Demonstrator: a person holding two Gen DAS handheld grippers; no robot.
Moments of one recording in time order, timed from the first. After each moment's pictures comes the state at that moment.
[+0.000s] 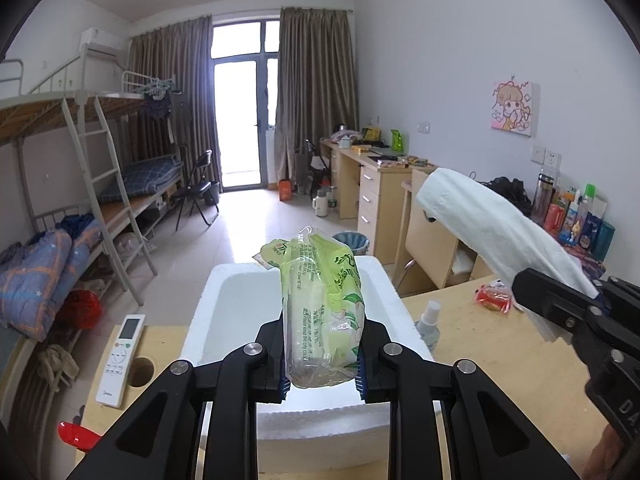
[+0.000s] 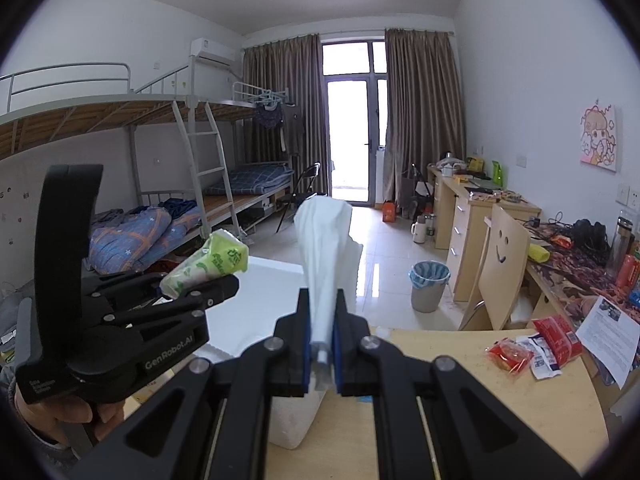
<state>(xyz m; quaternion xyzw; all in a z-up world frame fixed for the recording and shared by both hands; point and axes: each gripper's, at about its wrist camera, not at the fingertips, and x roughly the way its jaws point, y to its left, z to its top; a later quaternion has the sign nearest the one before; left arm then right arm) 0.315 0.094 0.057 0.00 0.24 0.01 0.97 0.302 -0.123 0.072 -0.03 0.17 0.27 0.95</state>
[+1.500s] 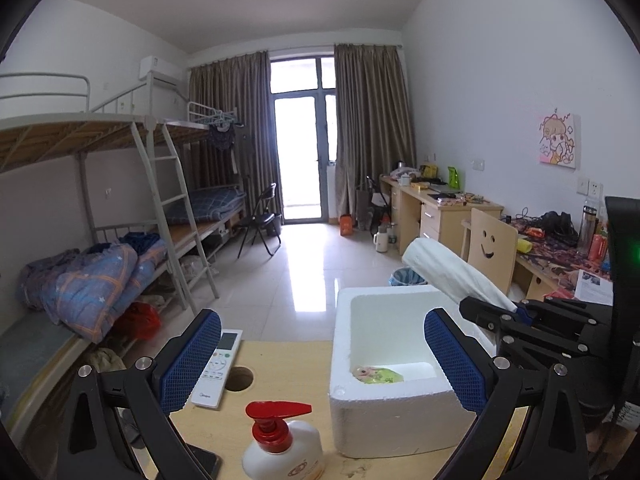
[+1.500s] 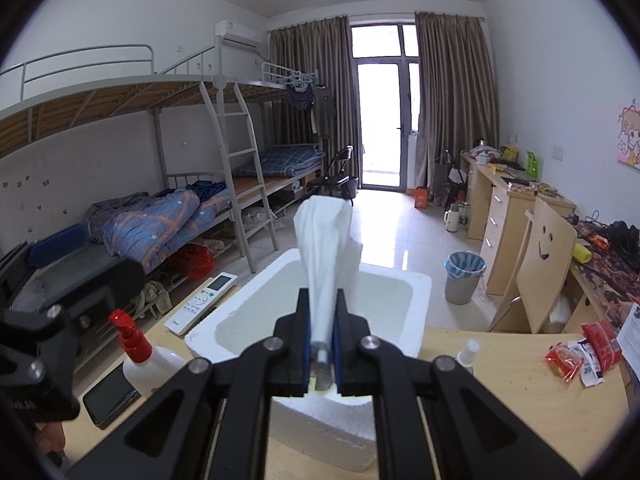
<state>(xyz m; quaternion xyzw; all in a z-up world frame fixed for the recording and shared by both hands) 0.247 0.149 0.082 0.01 0.17 0.12 0.98 0.323 -0.058 0.059 -0.04 0.20 0.32 0.93</state>
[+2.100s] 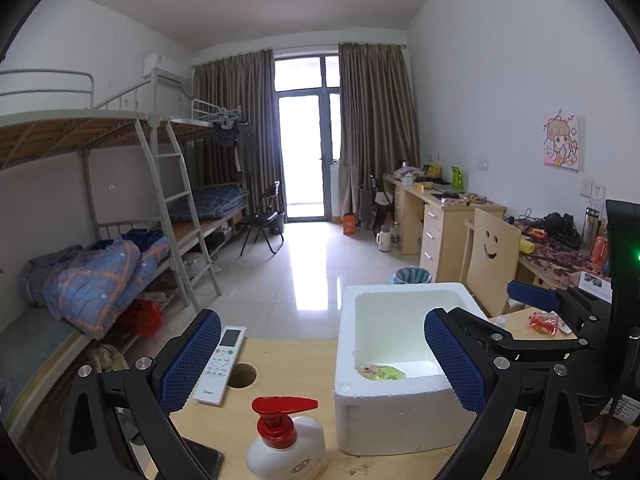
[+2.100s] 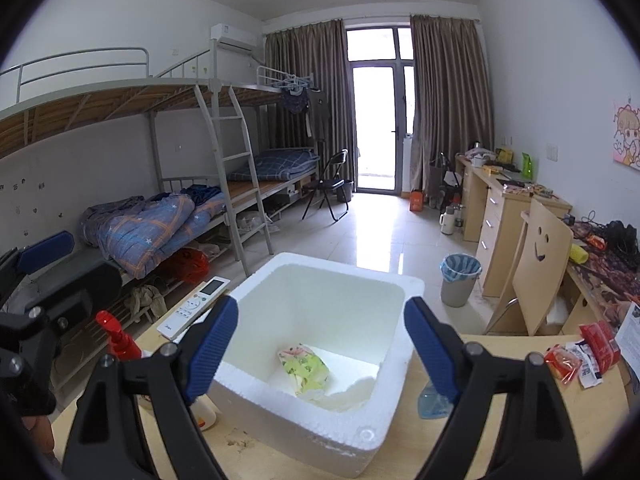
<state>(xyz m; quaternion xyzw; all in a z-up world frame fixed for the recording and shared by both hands) 0.243 0.152 0.084 0.01 0.17 0.12 0.98 0.326 -0.063 0.060 -0.04 0.20 0.31 0.93</state>
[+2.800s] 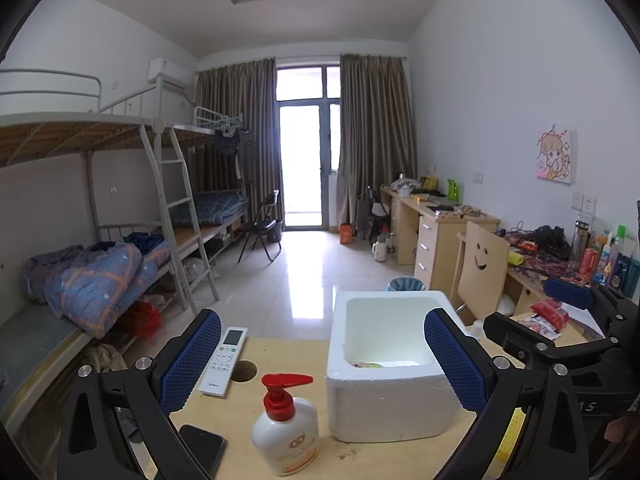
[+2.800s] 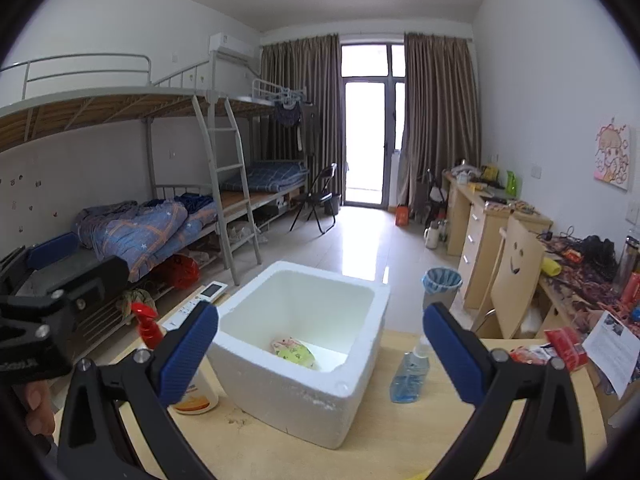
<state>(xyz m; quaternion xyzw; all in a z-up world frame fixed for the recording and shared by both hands) 0.201 0.139 0.102 0.00 0.15 0.12 0.98 0.273 -0.094 0.088 -0.05 0.17 0.29 0.94</state>
